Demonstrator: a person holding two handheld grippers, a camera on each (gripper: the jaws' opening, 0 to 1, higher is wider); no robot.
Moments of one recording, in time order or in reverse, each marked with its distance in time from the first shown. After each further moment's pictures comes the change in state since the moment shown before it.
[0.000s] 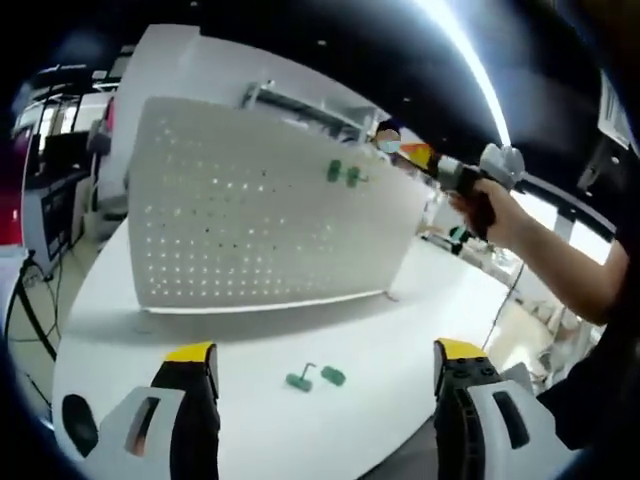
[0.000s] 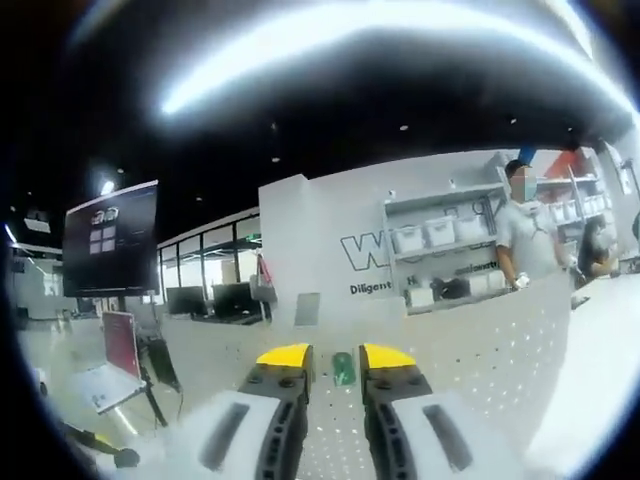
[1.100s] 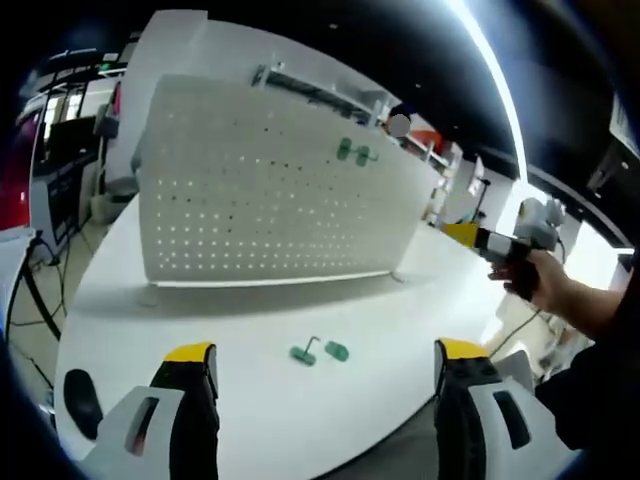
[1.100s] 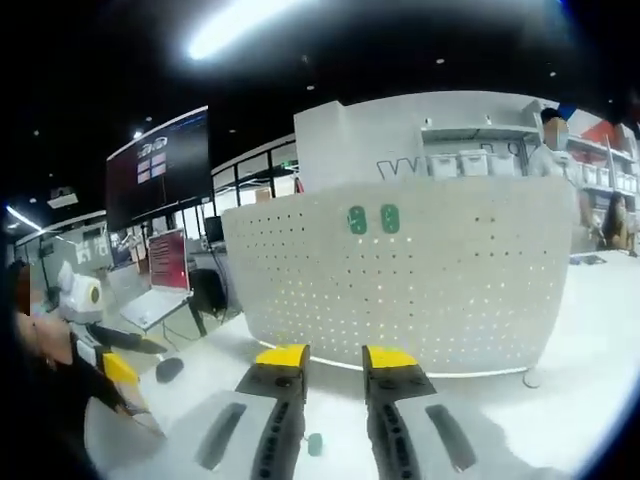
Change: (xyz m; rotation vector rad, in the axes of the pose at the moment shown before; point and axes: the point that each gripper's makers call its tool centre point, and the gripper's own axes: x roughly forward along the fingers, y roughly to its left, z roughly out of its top) left arm -0.012 0.004 -0.025 -0.029 0.081 0.030; right arm -0.119 0.045 -0.126 0.021 0.336 0.157
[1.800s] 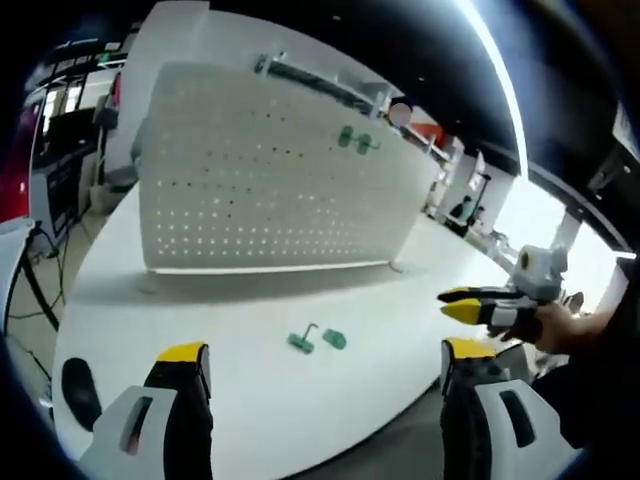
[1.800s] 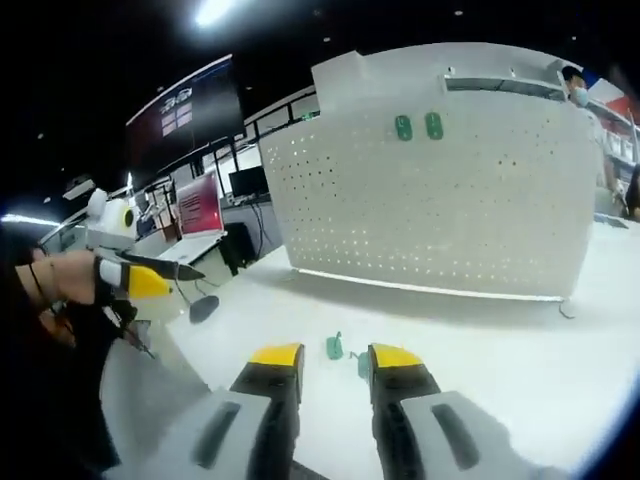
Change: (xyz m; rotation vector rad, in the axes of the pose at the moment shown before) left arm -0.003 -0.003 -0.014 -0.021 0.047 -0.007; right arm -0.023 0.057 -0.101 -0.007 0.236 0.136
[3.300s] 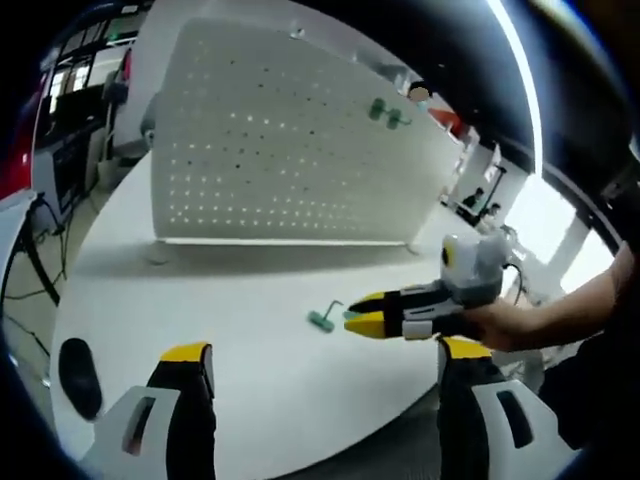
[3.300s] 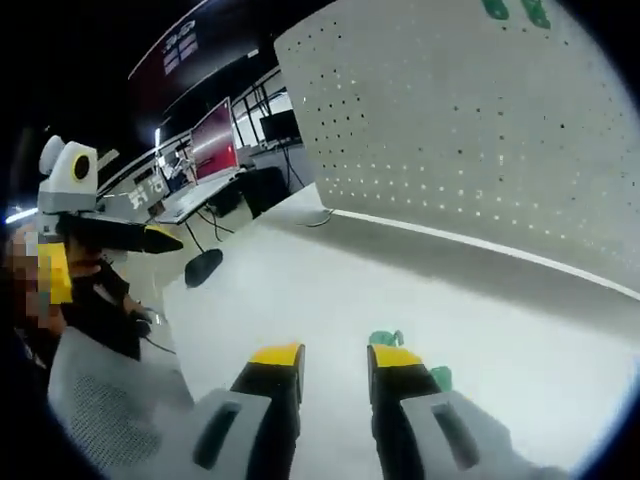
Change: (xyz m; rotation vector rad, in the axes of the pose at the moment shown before) left arm 0.013 0.036 -0.020 -0.048 0.096 0.045; right arm 0.159 0.029 -0.053 -0.001 0.242 0.155
